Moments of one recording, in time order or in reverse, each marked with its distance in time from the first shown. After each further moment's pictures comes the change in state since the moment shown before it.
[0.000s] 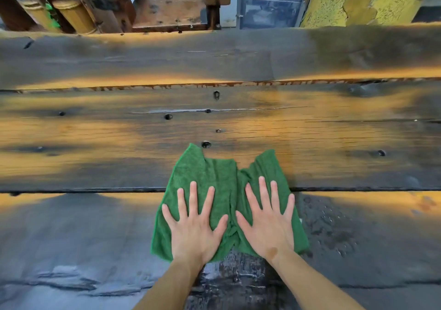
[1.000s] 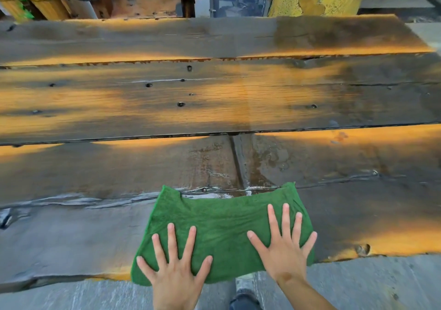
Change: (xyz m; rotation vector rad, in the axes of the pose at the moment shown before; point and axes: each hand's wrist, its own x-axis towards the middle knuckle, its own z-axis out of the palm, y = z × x) left_hand -0.268 0.019 0.040 -0.116 -0.149 -0.090; right_hand -0.261 0.068 0.018 0.119 -0.220 0.394
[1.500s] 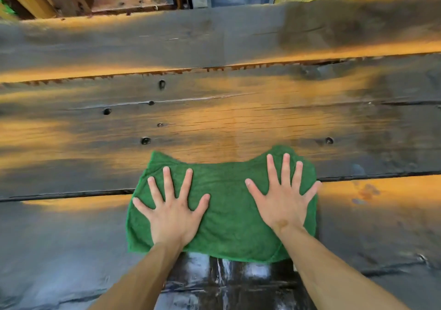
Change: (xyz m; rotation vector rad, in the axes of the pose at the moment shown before) left_hand 0.277 0.131 -0.076 0.087 0.041 -0.079; right_hand 0.280 -0.033 -0.123 -0.042 0.164 -0.054
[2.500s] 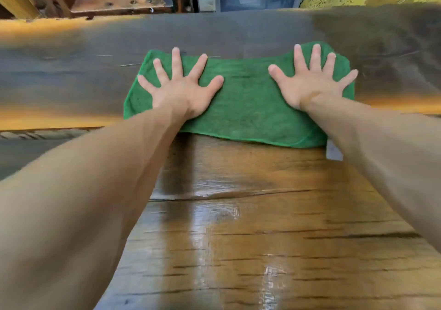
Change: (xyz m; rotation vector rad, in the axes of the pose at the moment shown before) left_hand 0.482 0.139 -0.134 -0.040 0.153 0.086; right_hand 0.477 -0.121 -0.129 0.010 0.137 -0.007
